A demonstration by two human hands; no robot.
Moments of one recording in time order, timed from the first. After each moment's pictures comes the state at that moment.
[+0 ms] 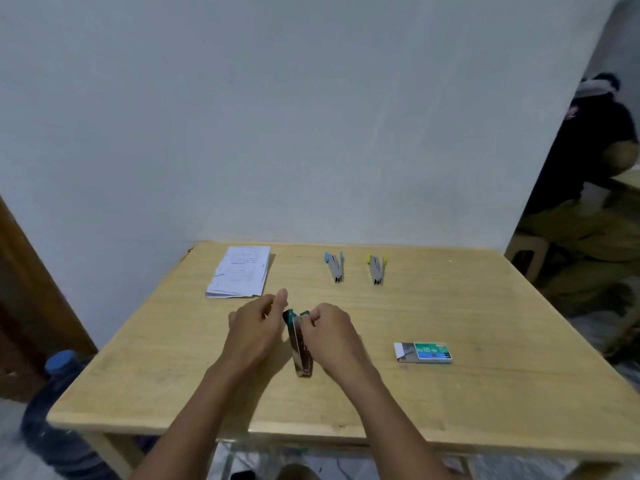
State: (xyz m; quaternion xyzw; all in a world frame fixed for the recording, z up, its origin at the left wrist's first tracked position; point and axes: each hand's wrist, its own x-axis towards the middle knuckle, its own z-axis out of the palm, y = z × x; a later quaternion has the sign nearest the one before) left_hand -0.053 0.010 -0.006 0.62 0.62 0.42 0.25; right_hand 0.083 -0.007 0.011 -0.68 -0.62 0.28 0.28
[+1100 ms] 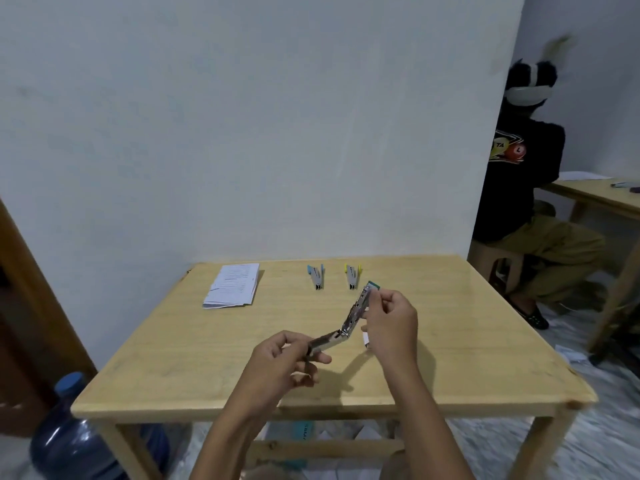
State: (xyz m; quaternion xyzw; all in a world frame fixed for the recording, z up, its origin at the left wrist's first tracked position) left_hand 0.006 -0.122 0.045 0.47 0.46 0.47 0.59; right_hand 0.177 -0.082 0.046 -0.60 -0.40 0.27 0.63
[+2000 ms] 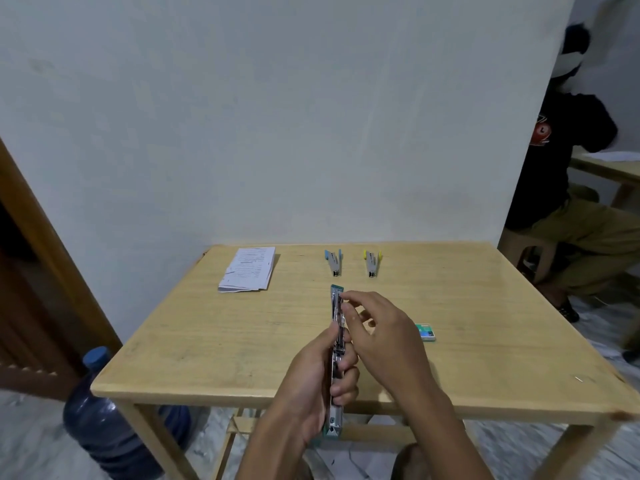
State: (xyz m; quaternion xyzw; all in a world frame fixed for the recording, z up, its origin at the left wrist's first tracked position) left_hand 0.039 -0.122 0.031 0.30 0.34 0.46 0.76; right_hand 0.161 -0.098 0.034 -0.54 -0.69 0.11 0.47
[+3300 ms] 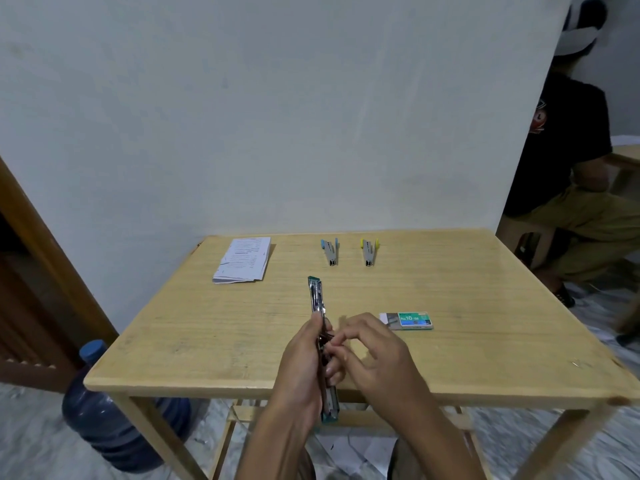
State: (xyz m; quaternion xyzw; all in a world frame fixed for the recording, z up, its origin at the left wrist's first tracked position) left_hand 0.044 -0.117 0.022 0.29 0.41 0.53 0.68; right_hand 0.166 -0.122 0.004 -0.42 -0.73 0.18 0.50
